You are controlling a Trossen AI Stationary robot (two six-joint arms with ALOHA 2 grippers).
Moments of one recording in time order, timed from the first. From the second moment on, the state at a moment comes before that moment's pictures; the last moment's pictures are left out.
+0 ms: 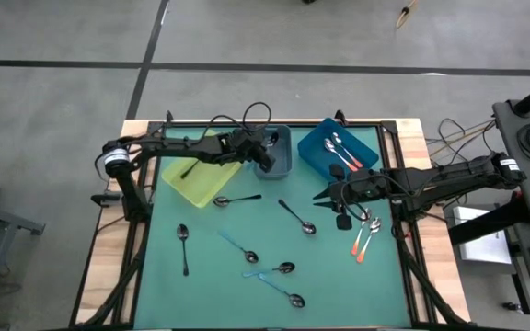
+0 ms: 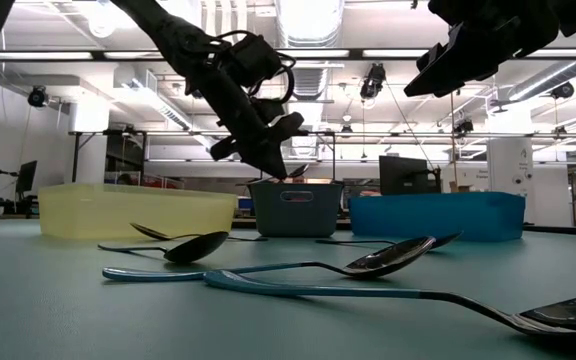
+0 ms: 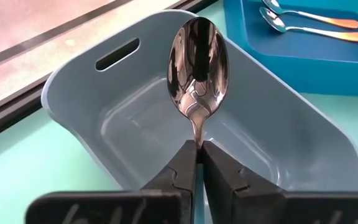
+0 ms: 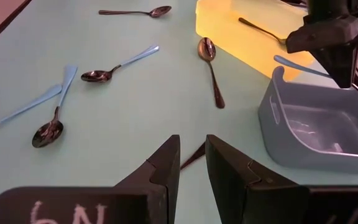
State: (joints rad) left arm 0.36 1.78 1.15 -0.12 -0.25 -0.38; right arm 0.07 1.00 0.64 -0.18 0.03 -0.09
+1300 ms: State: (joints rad) left arm 0.34 1.78 1.15 -0.14 -0.22 -0.36; right arm 0.06 1.00 0.64 -0.18 0.03 -0.09
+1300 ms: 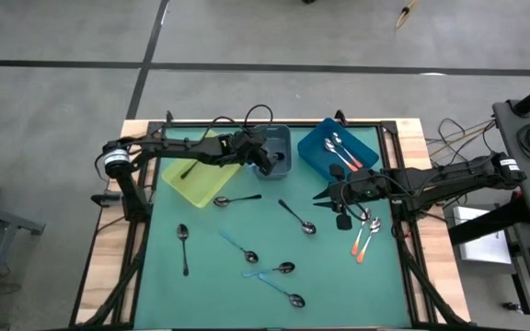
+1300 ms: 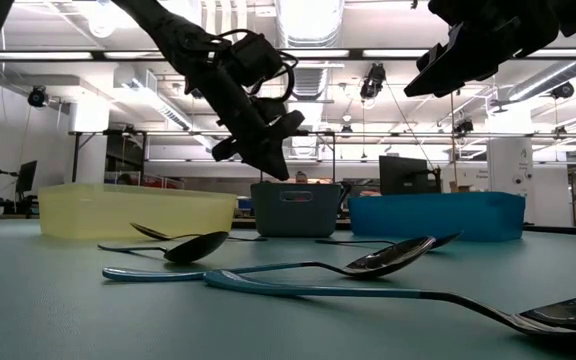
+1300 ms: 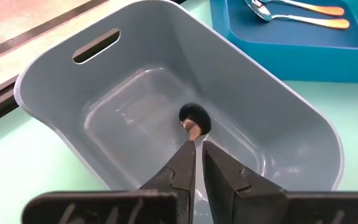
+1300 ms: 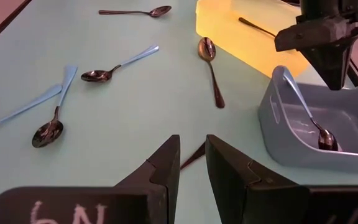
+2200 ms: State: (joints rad) left arm 0.34 1.72 1.15 -0.34 -0.07 0.13; right arm 0.06 1.00 0.64 -0.17 0.12 -0.04
